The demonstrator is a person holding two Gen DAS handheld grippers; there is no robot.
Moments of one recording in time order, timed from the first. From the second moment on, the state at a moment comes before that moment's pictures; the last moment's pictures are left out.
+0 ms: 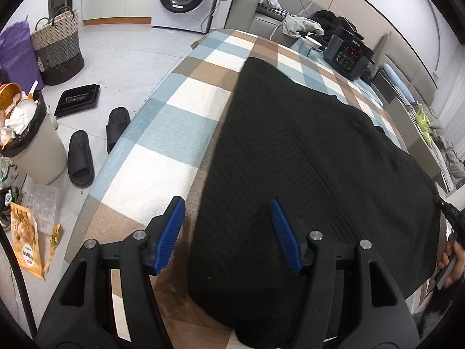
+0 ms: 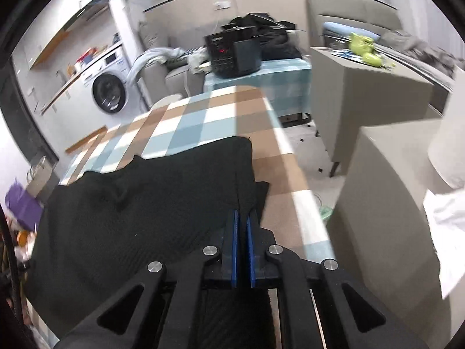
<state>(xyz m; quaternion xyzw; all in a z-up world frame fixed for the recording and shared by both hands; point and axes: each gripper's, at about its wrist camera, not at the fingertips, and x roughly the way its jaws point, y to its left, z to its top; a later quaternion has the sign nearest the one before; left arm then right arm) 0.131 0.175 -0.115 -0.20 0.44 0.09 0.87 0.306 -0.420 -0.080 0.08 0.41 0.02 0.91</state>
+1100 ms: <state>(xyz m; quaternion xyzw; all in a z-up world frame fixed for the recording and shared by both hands) 0.071 0.158 -0.110 -0.21 0.45 0.02 0.87 0.158 -0.439 -0.104 0.22 0.44 0.06 0.87</state>
